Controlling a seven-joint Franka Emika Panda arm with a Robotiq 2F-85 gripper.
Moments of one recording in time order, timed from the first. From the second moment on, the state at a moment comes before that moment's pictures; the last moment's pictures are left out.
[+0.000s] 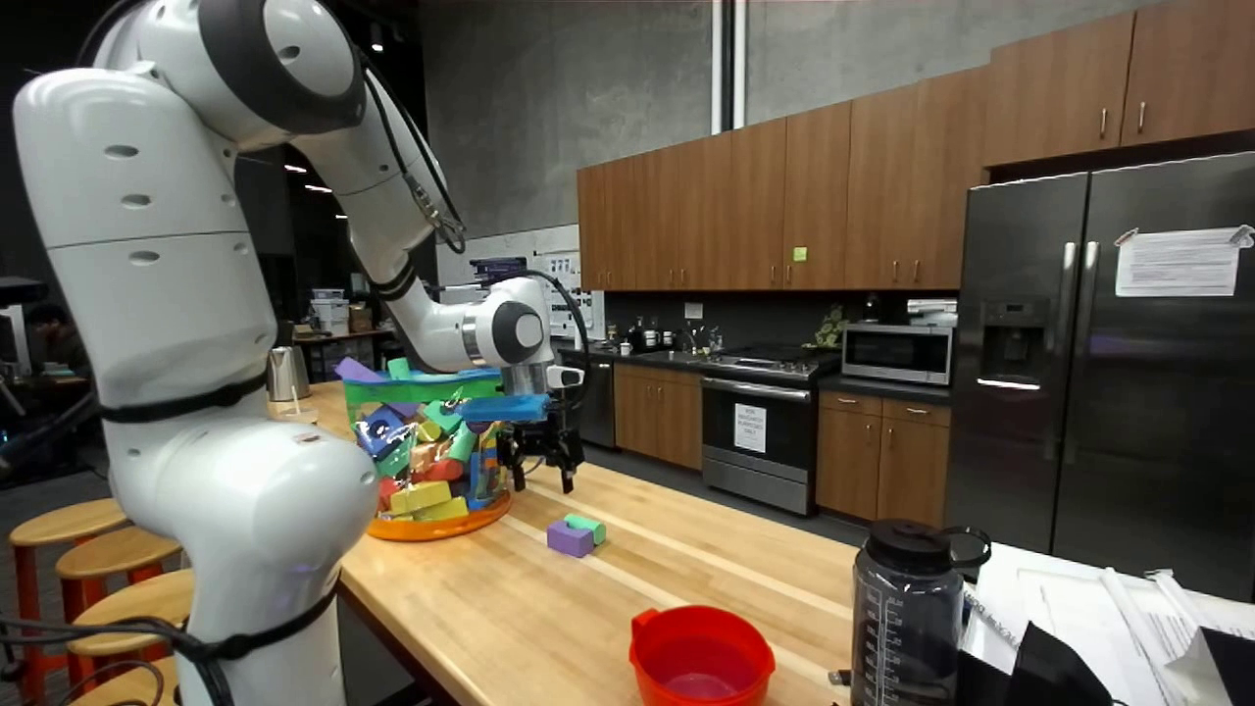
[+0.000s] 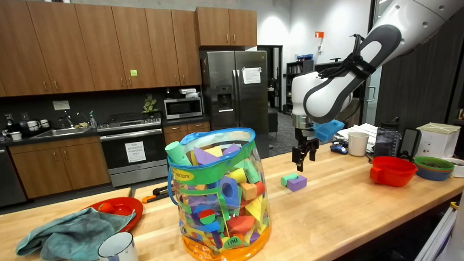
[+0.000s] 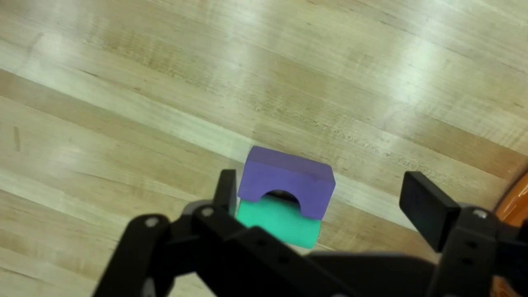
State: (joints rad) arm 0.06 -0.16 0.09 -2.57 -0.12 2.42 0.09
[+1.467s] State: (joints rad) arm 0.09 0.03 0.10 -2.57 -0.13 2.68 0.14
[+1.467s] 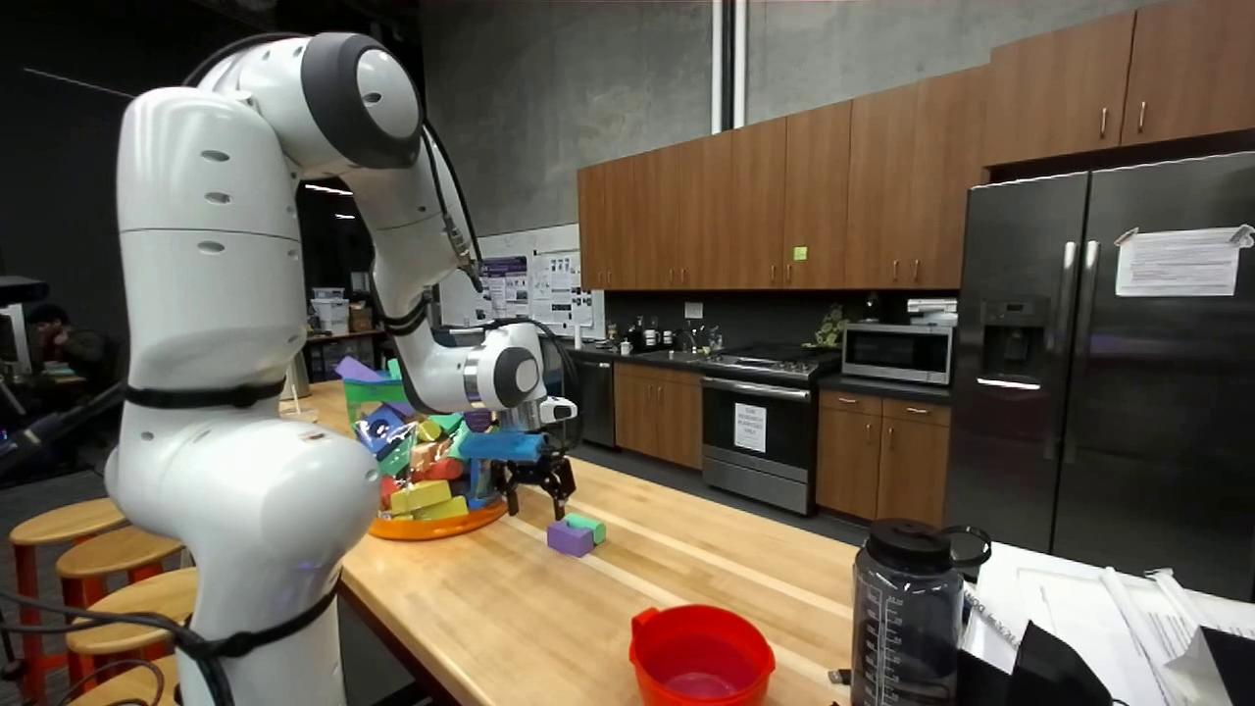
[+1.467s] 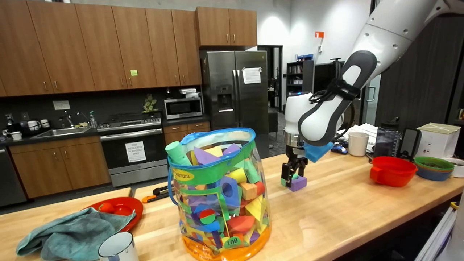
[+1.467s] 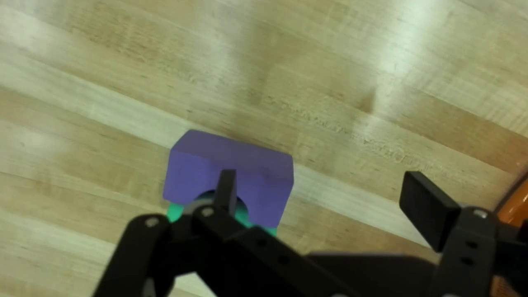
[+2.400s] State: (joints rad) arm 0.11 0.13 -0.07 -2.51 -0.47 2.84 0.41
